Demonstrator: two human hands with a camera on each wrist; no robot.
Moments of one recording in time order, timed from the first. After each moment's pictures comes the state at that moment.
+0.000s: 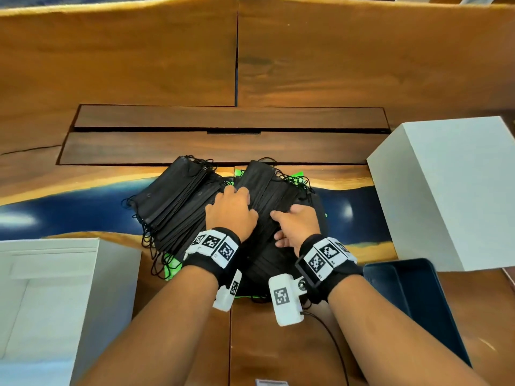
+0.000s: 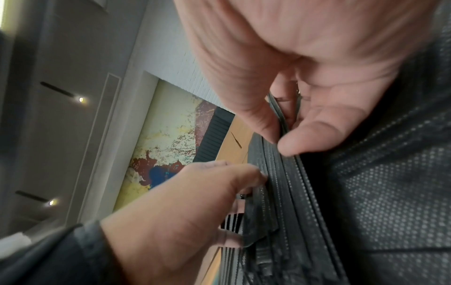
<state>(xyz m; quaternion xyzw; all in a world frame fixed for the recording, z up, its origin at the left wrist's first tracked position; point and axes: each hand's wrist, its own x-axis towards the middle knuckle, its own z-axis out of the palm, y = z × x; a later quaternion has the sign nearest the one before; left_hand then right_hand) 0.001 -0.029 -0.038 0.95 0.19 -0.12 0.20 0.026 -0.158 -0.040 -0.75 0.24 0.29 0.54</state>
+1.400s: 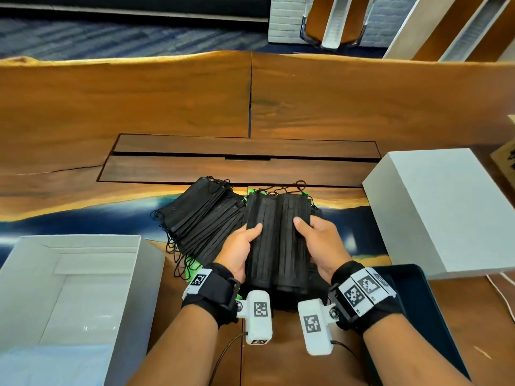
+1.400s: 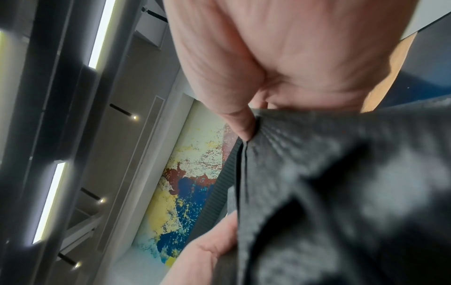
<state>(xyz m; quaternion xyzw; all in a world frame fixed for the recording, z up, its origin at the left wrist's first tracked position) -0.071 -0.039 0.002 0.42 0.33 -0.12 0.84 -0.023 -0.188 0.026 -0.72 0.10 0.25 0.64</state>
